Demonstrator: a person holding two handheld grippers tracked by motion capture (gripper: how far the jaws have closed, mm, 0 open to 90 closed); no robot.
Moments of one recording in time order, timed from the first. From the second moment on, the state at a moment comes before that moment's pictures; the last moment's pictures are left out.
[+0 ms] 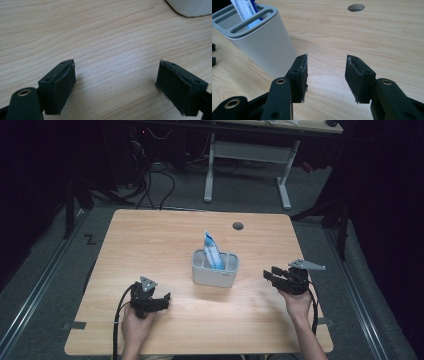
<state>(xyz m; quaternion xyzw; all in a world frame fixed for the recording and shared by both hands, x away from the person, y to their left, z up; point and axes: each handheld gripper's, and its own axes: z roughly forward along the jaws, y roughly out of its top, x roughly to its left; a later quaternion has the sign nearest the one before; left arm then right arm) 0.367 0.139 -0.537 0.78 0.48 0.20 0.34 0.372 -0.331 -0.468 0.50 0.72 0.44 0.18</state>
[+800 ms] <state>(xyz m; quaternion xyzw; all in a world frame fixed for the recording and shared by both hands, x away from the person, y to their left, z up) 0.367 0.139 -0.537 0.78 0.48 0.20 0.34 0.378 -0.320 -0.489 0.50 0.74 0.41 0.17</state>
